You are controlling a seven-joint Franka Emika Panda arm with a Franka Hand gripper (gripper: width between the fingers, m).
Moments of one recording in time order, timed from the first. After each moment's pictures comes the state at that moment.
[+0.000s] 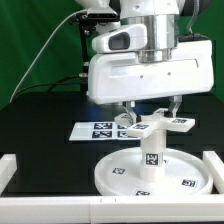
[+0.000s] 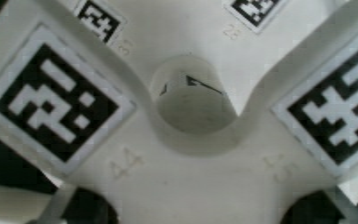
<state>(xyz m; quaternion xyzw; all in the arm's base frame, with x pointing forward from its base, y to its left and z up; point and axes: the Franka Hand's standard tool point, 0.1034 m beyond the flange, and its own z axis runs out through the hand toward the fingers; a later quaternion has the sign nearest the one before) 0.563 0.039 0.099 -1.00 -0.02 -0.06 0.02</state>
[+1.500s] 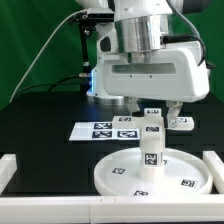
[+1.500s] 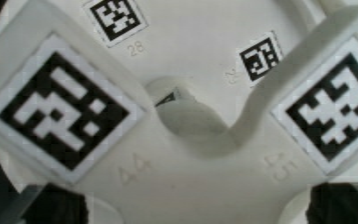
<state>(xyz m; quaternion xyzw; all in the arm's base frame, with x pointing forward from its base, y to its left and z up) 0.561 0.039 0.101 -0.91 0.42 -0.02 0.07</state>
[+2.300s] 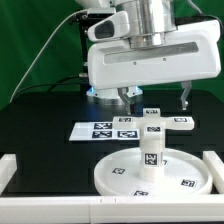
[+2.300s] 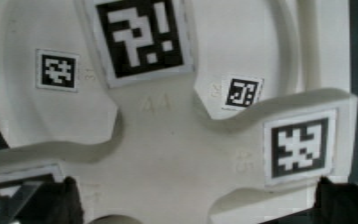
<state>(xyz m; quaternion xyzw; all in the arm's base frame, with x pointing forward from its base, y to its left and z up) 0.562 0.046 0.117 -1.00 0.05 -0.05 0.06</state>
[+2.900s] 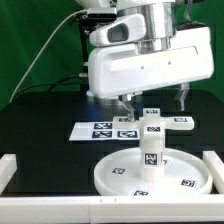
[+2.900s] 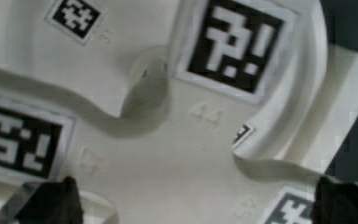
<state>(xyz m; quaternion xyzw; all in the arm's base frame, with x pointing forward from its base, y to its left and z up) 0.562 0.041 0.114 -0.97 -0.23 -0.05 0.04</state>
